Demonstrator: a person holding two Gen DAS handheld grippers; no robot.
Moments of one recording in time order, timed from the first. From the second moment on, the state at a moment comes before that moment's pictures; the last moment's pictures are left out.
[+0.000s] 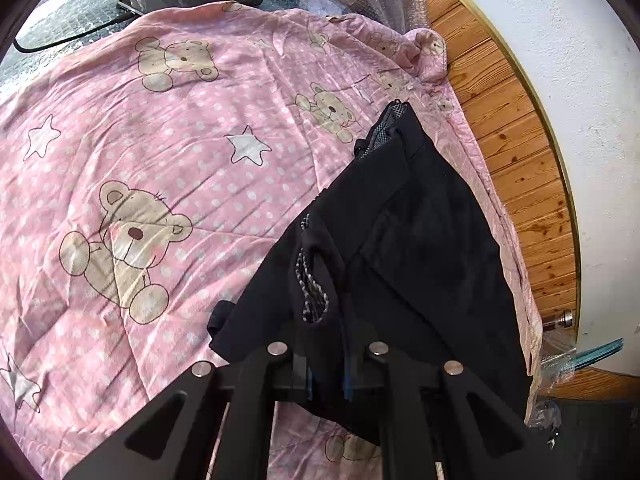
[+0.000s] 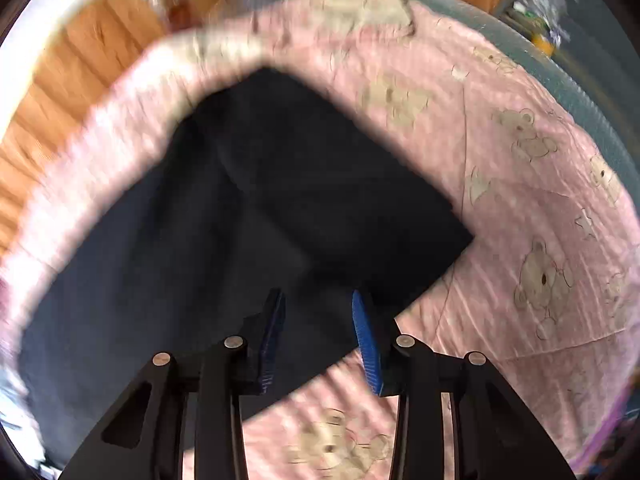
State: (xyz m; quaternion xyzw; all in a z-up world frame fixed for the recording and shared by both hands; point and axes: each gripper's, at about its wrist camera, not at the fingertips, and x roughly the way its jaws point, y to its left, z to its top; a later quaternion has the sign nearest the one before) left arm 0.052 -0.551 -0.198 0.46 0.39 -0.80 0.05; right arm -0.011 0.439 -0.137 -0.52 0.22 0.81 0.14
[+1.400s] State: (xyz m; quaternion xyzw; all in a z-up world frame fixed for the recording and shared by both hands) left arm 0.001 -0.427 -0.191 0.54 0.31 -0.78 0.10; right arm -0.156 0.477 -0.163 -0.55 0.04 0.83 -0.05
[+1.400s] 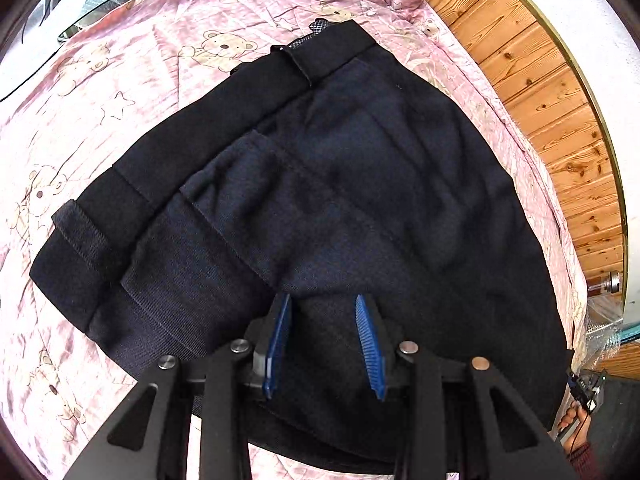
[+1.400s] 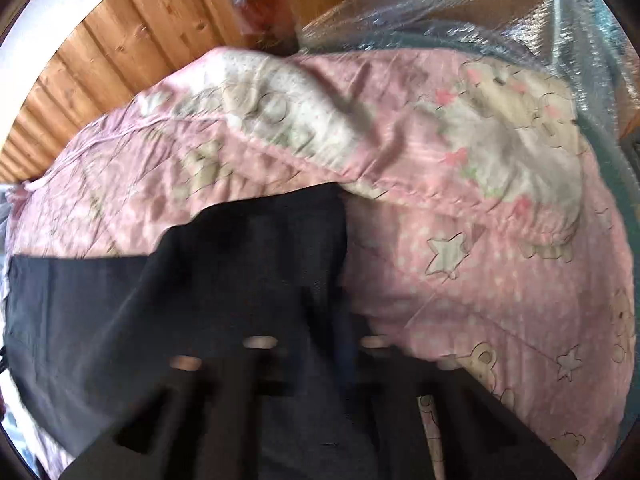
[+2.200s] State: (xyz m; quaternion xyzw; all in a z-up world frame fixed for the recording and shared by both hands) left arm -0.043 -0.409 -0.139 0.49 0.29 -0.82 -0.01; right arm -0.111 0.425 -0.177 -0.59 0.04 0.81 0.04
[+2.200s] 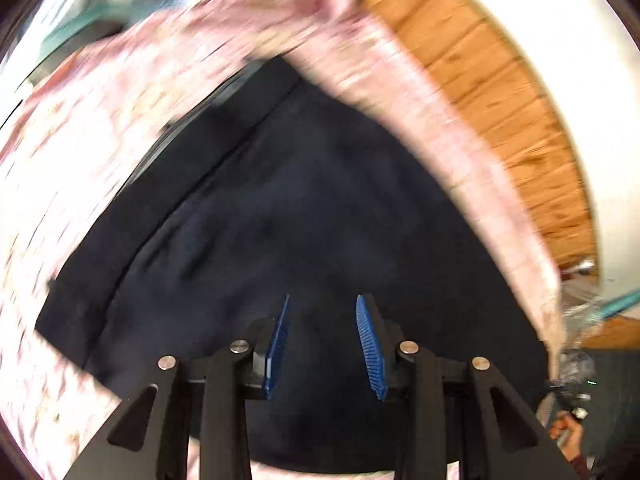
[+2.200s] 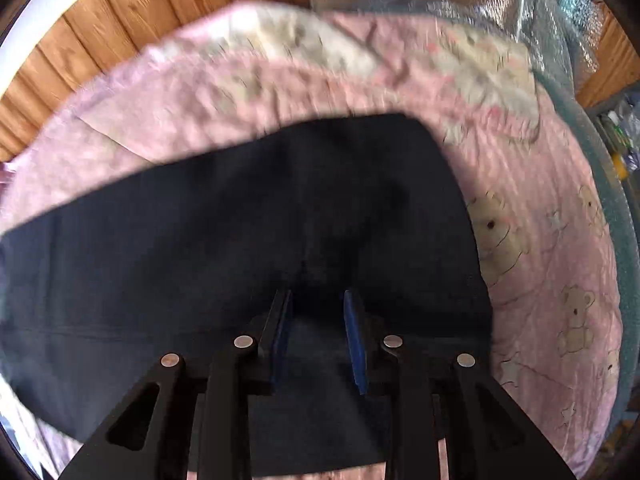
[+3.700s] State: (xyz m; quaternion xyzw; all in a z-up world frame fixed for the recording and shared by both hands) left arm -0.044 -0.213 -0.169 0.61 0.20 -0.77 0.03; right arm -0.010 0.556 -0.140 -0.50 0.17 0.85 -0.02
